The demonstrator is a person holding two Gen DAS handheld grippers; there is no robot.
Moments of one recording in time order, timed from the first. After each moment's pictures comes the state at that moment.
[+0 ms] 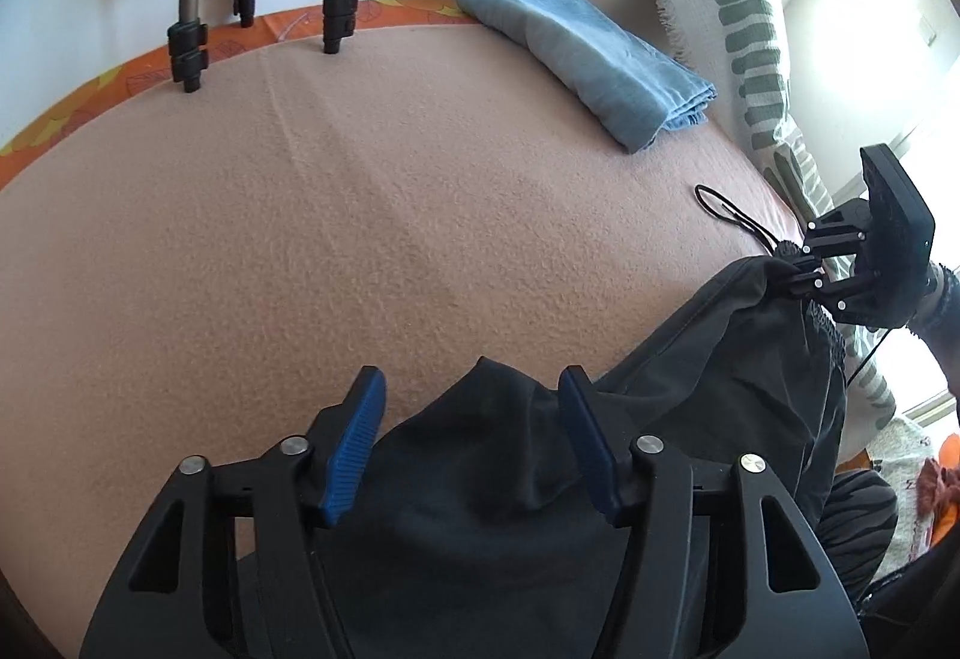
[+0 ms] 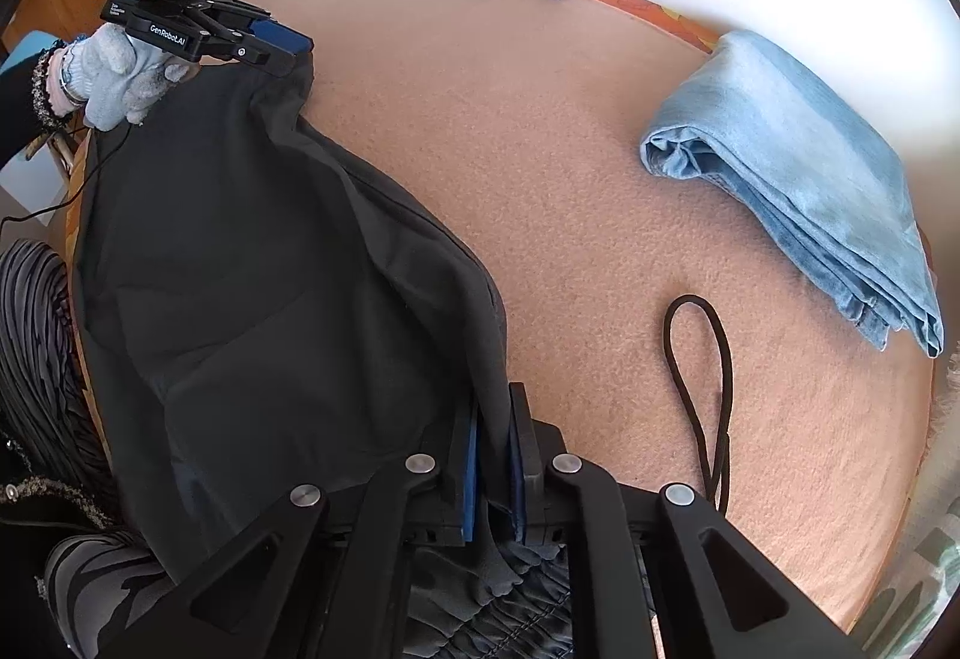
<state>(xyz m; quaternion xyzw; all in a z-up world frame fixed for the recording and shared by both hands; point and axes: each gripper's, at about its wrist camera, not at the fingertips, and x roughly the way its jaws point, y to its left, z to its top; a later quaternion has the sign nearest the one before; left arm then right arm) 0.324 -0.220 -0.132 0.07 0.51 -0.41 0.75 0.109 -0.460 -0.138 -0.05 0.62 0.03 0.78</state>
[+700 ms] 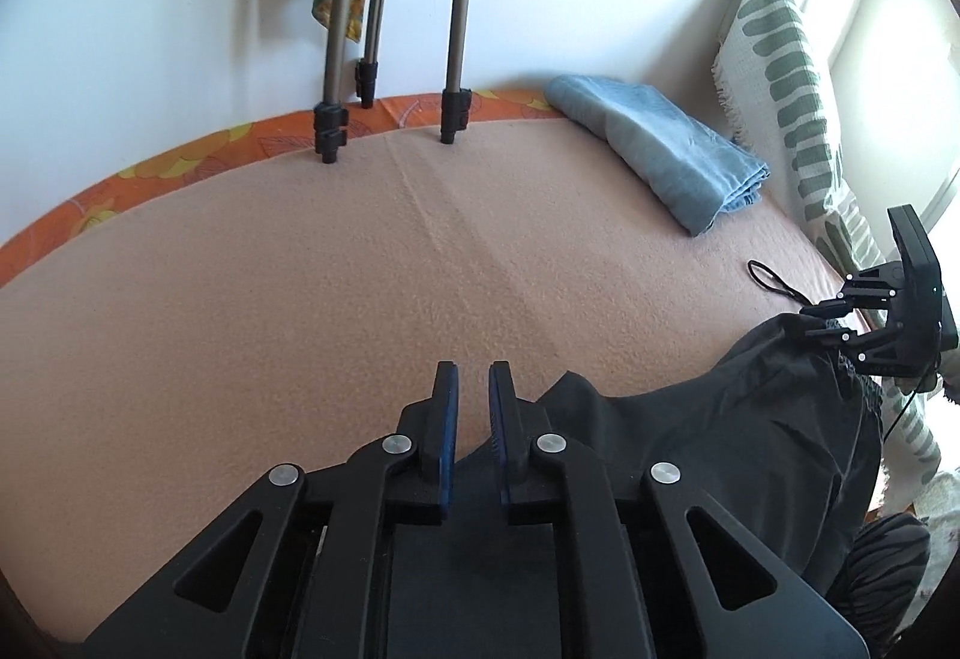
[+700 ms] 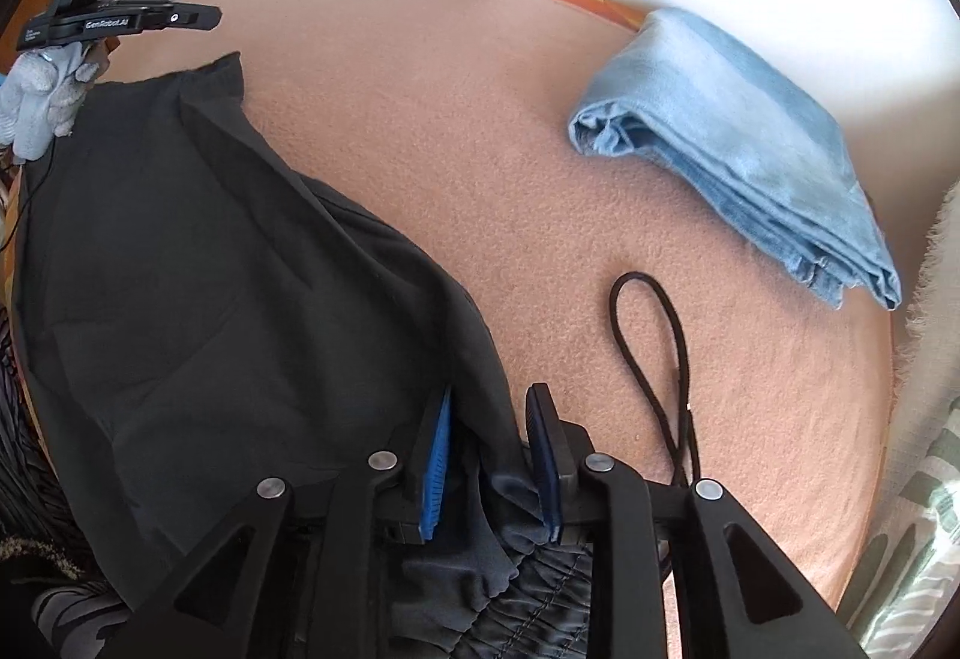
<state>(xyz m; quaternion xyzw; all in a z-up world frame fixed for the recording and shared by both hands) 0.316 -0.161 -0.088 0.06 0.43 -0.32 0.84 0.108 -0.458 -0.140 -0.06 0.61 -0.07 0.78</state>
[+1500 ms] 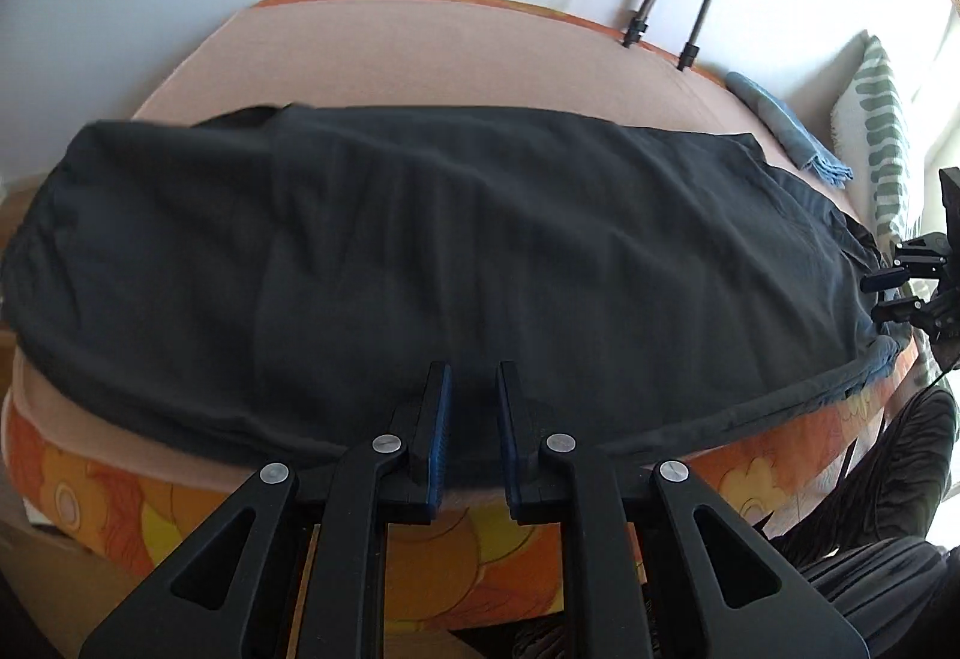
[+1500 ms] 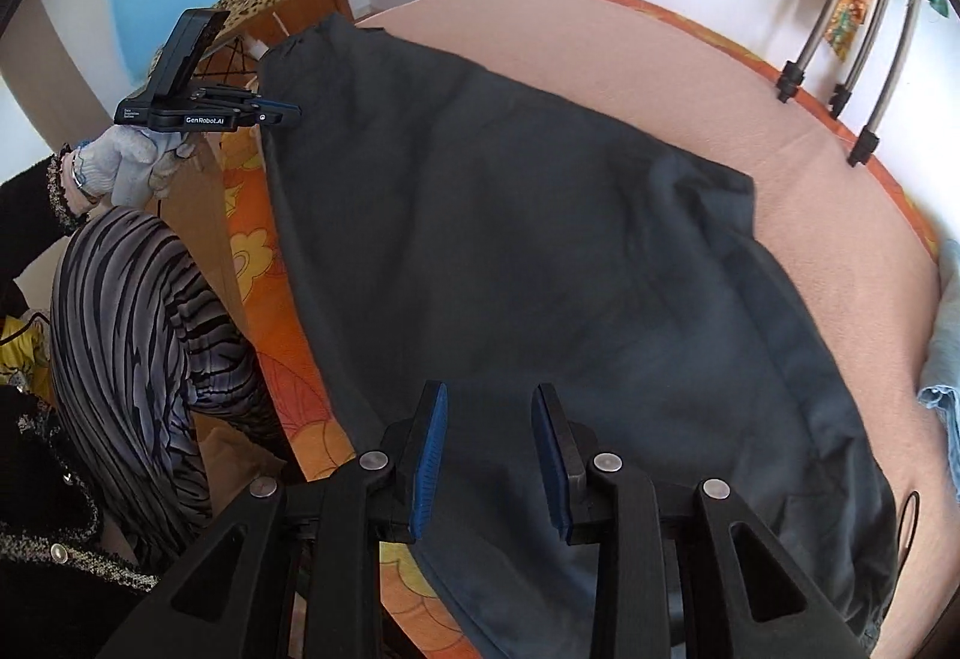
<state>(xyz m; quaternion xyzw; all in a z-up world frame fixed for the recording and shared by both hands) 0.124 0.106 -0.154 -0.06 0.48 -0.14 0.86 0.143 -0.225 -0.149 -0.09 0.59 0.18 0.78</state>
